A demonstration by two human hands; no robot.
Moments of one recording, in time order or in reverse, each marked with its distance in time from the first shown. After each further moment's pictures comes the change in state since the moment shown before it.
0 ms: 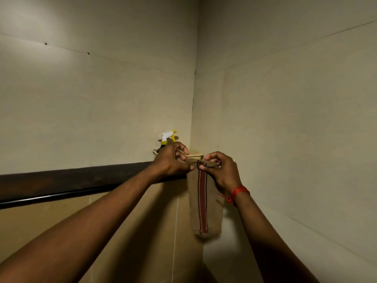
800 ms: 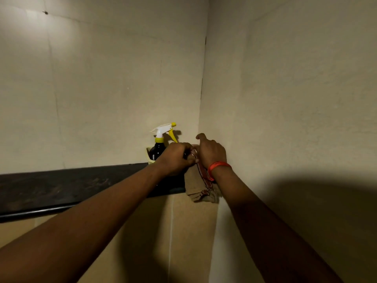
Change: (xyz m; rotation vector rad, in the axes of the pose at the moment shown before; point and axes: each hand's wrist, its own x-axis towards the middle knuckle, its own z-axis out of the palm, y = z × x) left_hand 0.165 -0.097 0.055 0.479 0.006 0.141; right_hand 0.187 0.101 0.091 -0.748 -0.229 -0.175
